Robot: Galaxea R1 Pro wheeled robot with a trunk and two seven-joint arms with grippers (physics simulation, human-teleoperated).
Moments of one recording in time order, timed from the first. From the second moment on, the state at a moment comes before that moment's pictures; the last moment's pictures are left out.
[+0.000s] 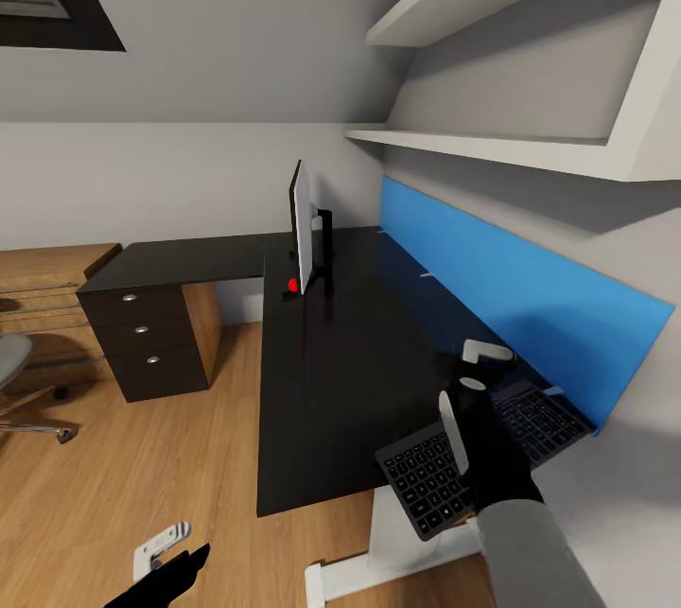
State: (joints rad) left arm -0.05 0.09 0.09 -1.09 0.55 0.36 0.08; right arm -0.65 0.16 -0.11 -1.09 0.07 0.40 -0.43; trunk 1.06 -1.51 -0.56
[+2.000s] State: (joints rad) left arm -0.05 0.09 0.09 -1.09 0.54 0.36 0.08; right arm -0.42 -0.07 -0.49 -1.13 -0.68 0.52 -0.14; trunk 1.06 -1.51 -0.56
